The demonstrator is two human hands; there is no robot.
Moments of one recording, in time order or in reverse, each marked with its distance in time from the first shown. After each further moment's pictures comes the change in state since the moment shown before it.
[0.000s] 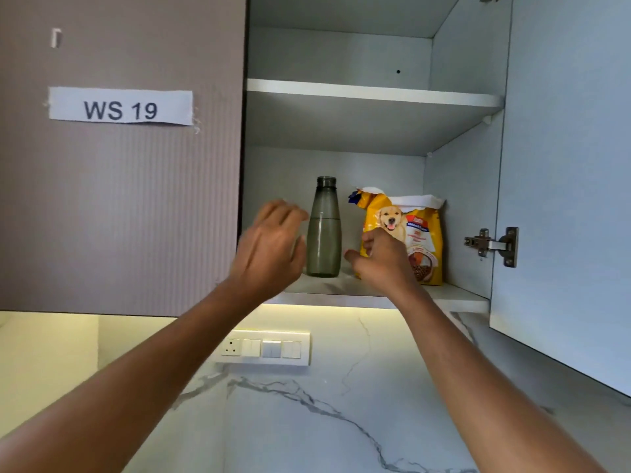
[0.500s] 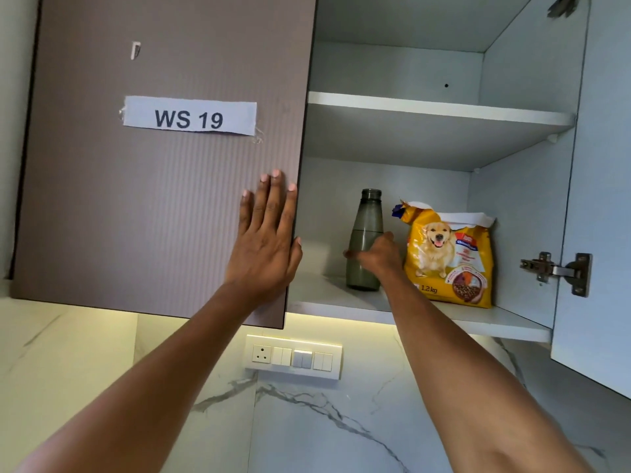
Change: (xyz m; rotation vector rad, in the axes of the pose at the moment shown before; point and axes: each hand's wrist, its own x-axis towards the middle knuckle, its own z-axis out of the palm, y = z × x) left_hand -0.018 -0.086 -0.014 0.298 -0.008 -0.099; right_hand 0.092 -0.031 0.092 -0.017 -0.058 0.214
